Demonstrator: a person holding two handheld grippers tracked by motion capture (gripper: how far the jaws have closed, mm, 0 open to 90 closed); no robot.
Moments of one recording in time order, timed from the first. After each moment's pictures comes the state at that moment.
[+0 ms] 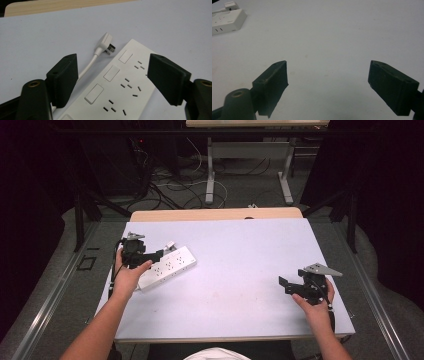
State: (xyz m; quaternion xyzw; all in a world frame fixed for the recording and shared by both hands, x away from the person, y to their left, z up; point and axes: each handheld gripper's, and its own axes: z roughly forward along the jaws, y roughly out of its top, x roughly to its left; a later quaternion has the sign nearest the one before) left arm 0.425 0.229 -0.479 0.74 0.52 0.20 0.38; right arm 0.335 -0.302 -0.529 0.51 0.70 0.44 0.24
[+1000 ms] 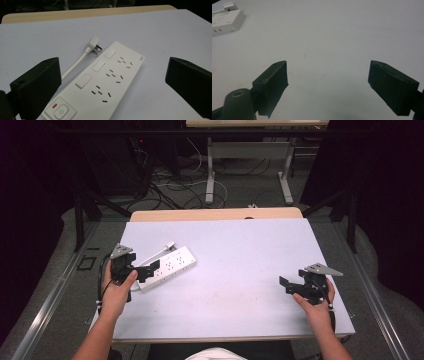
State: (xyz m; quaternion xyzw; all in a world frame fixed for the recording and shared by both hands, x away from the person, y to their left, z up) left arm 0.372 0.246 -0.482 0.71 0.49 0.20 0.45; right arm 0.336 -0.304 -0.530 0.52 0.69 0.44 0.23
